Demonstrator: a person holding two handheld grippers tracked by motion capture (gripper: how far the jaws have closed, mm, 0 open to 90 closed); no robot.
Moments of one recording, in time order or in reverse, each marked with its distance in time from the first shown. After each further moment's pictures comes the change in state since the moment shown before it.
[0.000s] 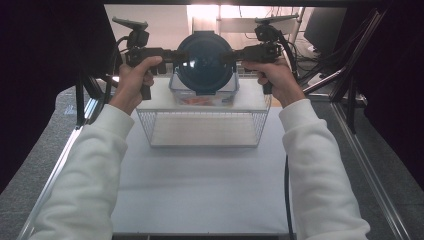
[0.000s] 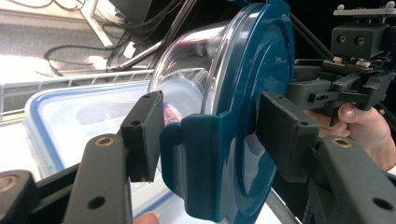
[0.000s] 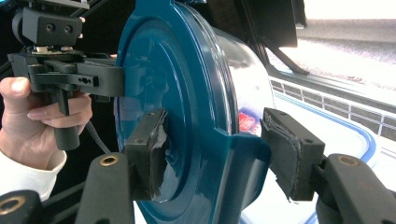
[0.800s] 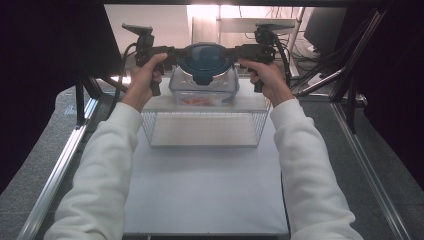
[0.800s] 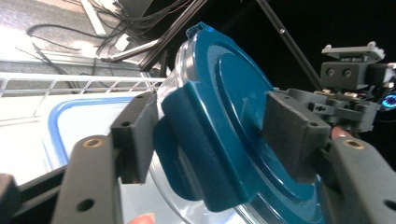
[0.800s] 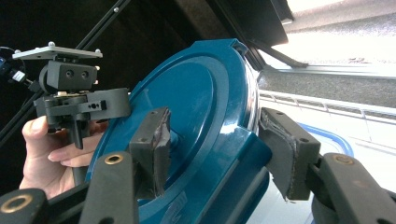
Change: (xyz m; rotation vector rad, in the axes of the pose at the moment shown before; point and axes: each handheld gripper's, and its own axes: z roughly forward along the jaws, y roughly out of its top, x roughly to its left) left arm 0.040 0.005 0.033 -0.015 -0.045 -0.150; right arm -0.036 -0.002 0.022 -0.077 -0.016 0.213
